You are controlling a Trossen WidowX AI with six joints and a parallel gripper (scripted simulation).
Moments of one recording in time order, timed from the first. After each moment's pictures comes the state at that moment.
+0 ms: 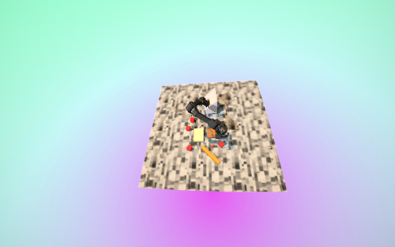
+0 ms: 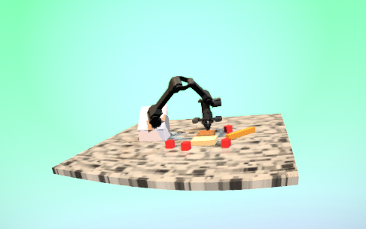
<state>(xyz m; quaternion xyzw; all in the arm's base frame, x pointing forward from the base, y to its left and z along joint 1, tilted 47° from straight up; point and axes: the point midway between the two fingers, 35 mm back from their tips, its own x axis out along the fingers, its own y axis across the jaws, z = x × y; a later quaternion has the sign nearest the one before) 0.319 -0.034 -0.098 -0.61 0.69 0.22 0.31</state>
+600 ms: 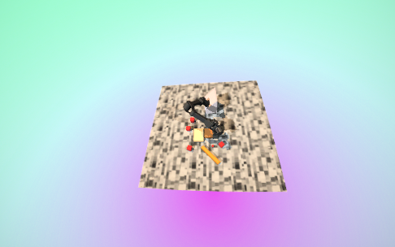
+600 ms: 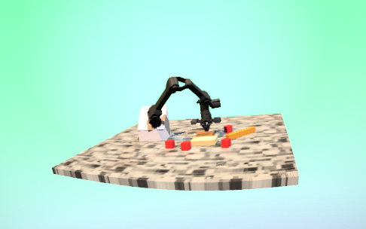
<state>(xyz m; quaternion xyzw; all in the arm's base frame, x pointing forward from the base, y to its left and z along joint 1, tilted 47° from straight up) 0.312 -0.053 -0.080 -0.61 0.70 0.22 0.31</state>
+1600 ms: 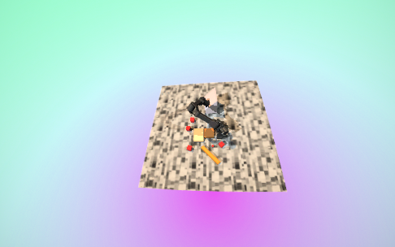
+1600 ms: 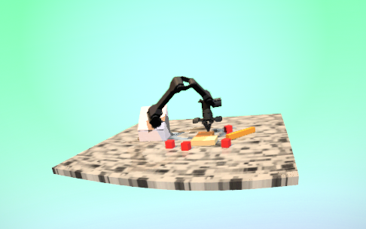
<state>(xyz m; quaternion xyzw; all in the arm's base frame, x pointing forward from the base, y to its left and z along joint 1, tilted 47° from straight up) 0.320 -0.029 -0.107 -0.61 0.70 0.22 0.30</state>
